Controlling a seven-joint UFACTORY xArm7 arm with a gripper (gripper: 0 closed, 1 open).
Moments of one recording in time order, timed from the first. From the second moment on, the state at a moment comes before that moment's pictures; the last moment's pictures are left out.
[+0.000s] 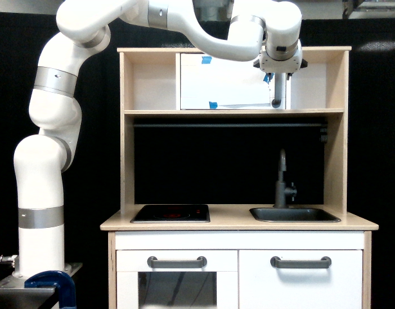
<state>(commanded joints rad) 0.09 0.22 -0.07 1.60 1.40 1.36 -1.68</state>
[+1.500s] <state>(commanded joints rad) 0.11 0.25 0.01 1.60 1.40 1.27 -1.69</state>
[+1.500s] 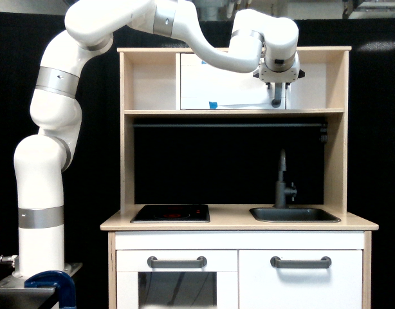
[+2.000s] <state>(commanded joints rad) 0.10 0.24 0.02 1.59 1.40 1.26 -1.69</state>
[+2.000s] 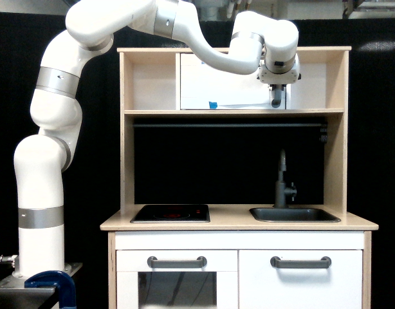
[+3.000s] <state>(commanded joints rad) 0.06 0.20 0.03 1.55 1.39 1.30 -1.70</state>
